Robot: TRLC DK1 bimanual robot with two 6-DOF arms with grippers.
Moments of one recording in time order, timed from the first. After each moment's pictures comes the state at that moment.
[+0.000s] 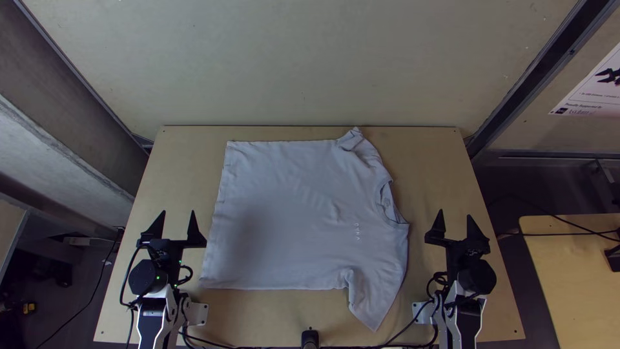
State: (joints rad) left arm 0.04 0.01 0.05 0.02 -0.07 0.11; right arm -0.15 0.00 0.01 0.01 0.01 0.06
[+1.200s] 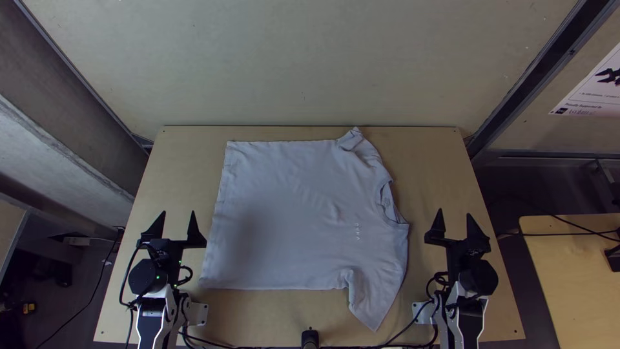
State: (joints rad) left arm 0.04 0.01 0.06 -0.01 -0.08 0.10; right arm -0.12 0.00 0.05 -0.01 0.01 0.06
